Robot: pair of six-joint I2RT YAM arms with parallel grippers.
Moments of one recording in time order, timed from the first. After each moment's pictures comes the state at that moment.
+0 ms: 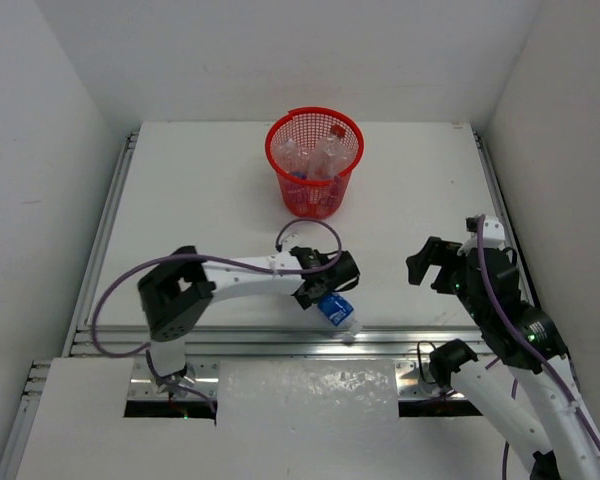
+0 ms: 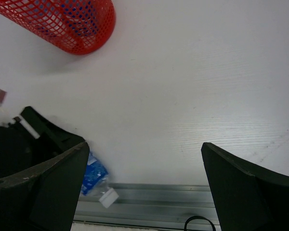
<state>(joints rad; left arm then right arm) -1.08 1.90 1.32 -0.79 -0.45 -1.73 0.42 0.48 0.81 -0.83 0.27 0.43</state>
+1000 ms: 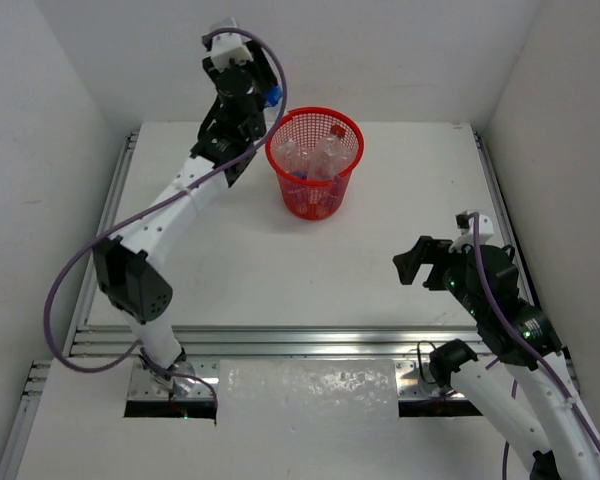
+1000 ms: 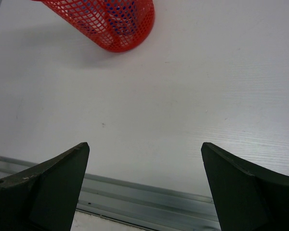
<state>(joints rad) -0.50 1.68 1.79 0.12 -0.74 -0.21 0.42 0.49 0.79 -0.73 0.13 0.41</state>
